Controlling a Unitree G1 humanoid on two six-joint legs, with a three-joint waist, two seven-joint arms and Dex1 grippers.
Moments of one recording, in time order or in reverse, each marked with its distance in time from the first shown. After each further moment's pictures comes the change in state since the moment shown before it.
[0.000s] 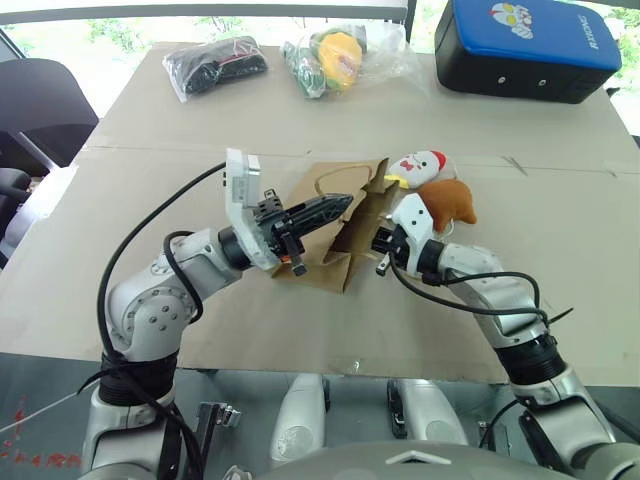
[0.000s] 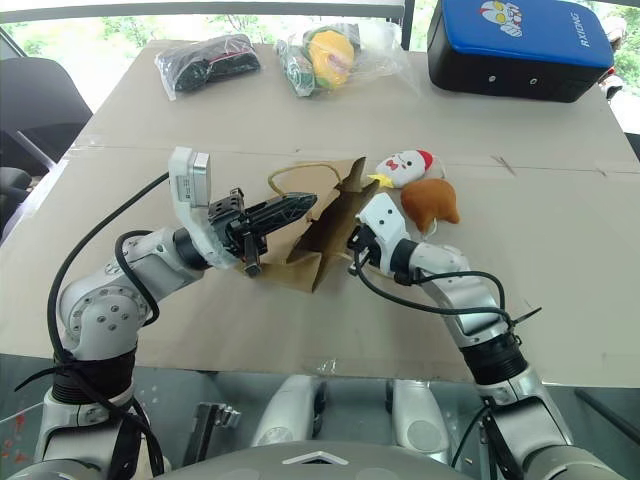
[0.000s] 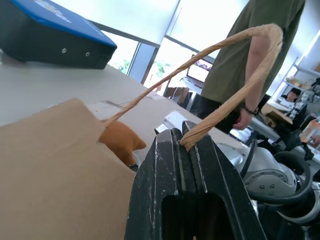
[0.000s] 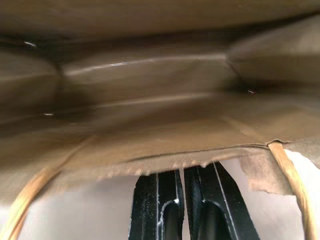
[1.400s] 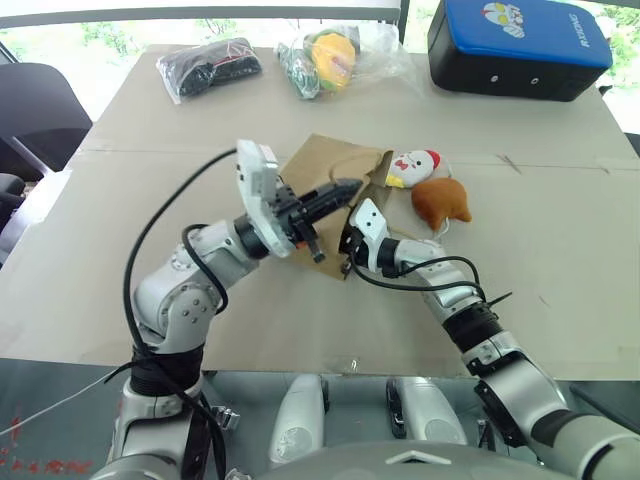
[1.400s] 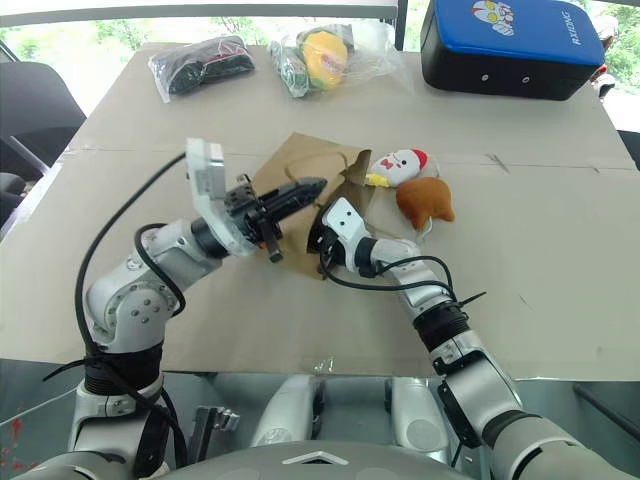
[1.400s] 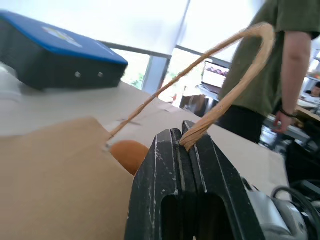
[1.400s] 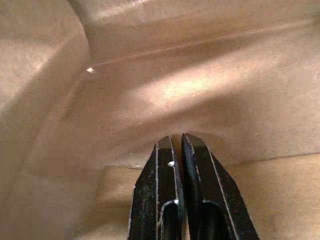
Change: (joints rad) left arm -0.131 -0.086 0.050 0.069 0.193 -0.112 0.022; right arm -0.198 0.250 0.039 0.602 -0.151 -0.333 -0.008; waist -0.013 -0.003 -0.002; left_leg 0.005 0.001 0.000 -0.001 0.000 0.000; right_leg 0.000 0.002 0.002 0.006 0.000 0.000
